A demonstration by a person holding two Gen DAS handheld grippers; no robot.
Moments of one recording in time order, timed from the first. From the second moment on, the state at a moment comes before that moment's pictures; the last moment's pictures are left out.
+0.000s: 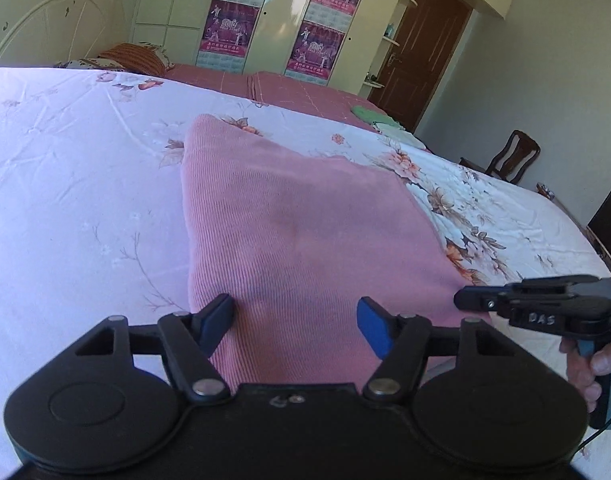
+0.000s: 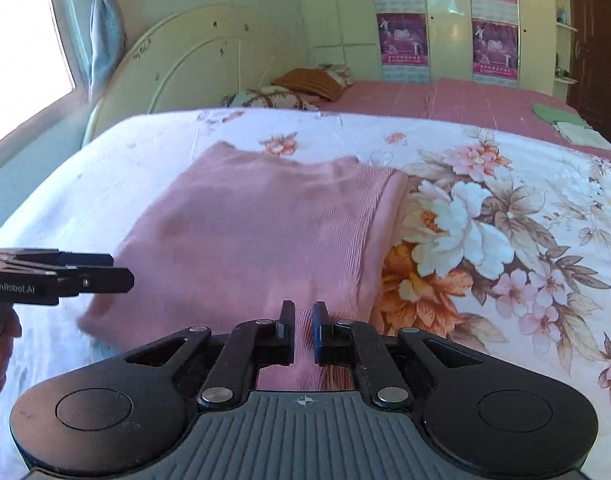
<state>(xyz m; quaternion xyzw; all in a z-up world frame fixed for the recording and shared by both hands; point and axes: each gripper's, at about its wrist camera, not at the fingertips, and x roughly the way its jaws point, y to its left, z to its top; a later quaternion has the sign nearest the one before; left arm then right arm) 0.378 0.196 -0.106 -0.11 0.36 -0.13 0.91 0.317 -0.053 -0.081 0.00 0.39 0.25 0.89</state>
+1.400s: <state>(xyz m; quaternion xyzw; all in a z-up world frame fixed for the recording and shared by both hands) 0.033 0.070 0.031 0.00 0.22 0.03 0.97 -0.032 -0.133 0.060 0.00 0.25 0.17 0.95</state>
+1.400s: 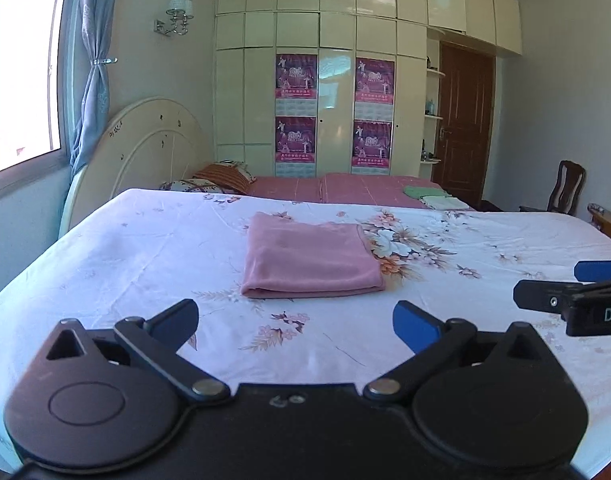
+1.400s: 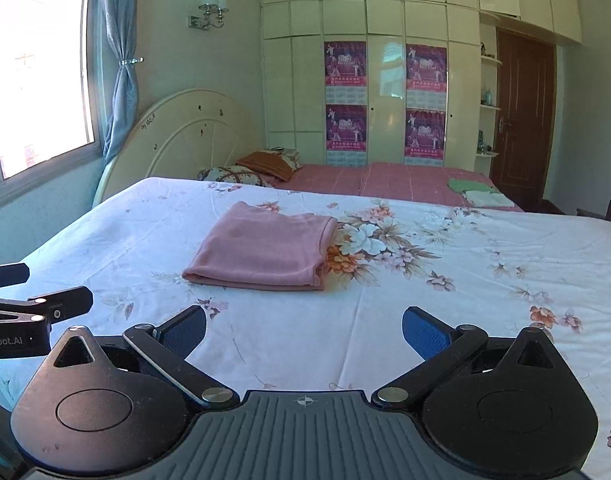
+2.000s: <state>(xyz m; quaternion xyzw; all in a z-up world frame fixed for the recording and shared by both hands) -0.018 0.063 0.053 0.00 0.19 0.03 0.98 -0.074 -0.141 0.083 0.01 0.22 0.17 0.96</state>
